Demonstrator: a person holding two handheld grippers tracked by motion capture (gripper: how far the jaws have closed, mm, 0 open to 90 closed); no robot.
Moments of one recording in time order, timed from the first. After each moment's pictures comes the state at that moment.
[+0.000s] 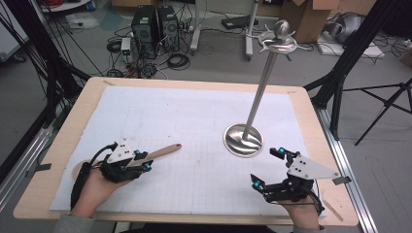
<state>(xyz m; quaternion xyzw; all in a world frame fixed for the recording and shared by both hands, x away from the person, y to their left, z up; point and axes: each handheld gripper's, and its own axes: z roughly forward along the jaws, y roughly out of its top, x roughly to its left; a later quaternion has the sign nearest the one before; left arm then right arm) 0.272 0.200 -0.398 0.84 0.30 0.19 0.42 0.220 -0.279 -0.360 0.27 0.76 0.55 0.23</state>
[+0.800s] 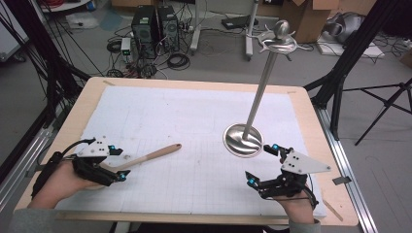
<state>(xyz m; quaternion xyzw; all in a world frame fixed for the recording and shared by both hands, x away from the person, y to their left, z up) 0.283 0.262 -0.384 0.88 0.23 0.13 0.39 0.232 -0.269 -0.361 0.25 0.76 0.55 0.22</state>
